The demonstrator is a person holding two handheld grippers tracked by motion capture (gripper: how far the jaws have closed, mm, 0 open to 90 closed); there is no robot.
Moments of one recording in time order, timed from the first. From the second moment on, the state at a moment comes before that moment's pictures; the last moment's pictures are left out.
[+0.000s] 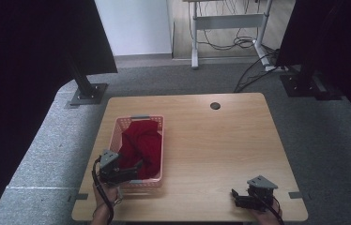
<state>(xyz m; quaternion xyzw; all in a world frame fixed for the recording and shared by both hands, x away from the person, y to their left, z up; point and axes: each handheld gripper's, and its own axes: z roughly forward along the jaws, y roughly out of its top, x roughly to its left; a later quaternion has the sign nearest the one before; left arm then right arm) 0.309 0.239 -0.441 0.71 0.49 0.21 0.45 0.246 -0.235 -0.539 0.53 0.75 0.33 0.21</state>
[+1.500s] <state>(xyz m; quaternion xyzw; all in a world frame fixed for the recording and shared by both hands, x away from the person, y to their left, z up) 0.339 0.240 -0.441 0.70 0.52 0.25 0.42 0.246 -0.235 -0.539 0.53 0.75 0.33 0.21</state>
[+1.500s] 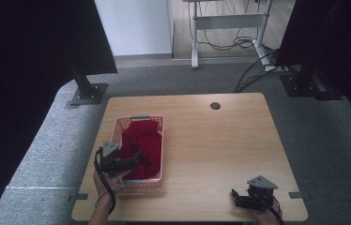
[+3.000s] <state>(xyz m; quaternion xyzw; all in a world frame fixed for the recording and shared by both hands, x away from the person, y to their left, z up) 0.363 0.233 -0.435 0.70 0.52 0.24 0.42 0.246 -0.235 -0.539 0.53 0.75 0.33 0.21</state>
